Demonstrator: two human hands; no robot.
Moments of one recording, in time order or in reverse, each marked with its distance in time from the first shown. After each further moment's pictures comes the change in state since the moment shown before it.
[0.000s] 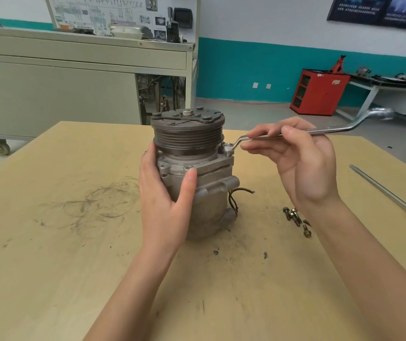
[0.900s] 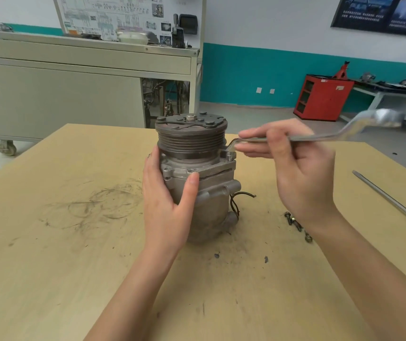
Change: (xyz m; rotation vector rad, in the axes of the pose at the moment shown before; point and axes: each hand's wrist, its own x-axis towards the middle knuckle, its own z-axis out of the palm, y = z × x) left_hand 0.001 -0.003 0.000 -0.011 -0.006 0.040; right_hand -0.007 -0.010 0.023 -0.524 -0.032 -0.385
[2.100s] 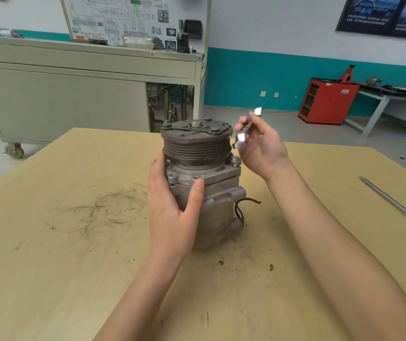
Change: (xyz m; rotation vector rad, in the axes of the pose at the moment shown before) left_hand 0.001 0.000 0.001 0.008 0.019 -0.008; right_hand 0.058 0.085 0.026 1.136 0.040 0.934
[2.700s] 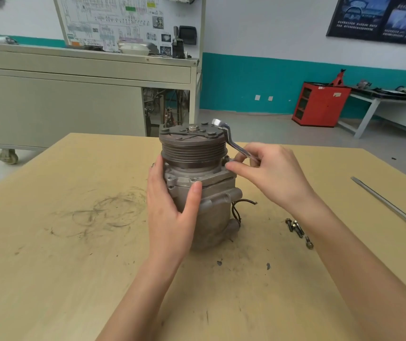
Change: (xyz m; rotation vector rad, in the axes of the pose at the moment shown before) left_hand -0.001 -0.001 -0.001 0.002 -0.006 0.004; right_hand -0.086 0.001 0.035 -1.762 0.211 -0.415
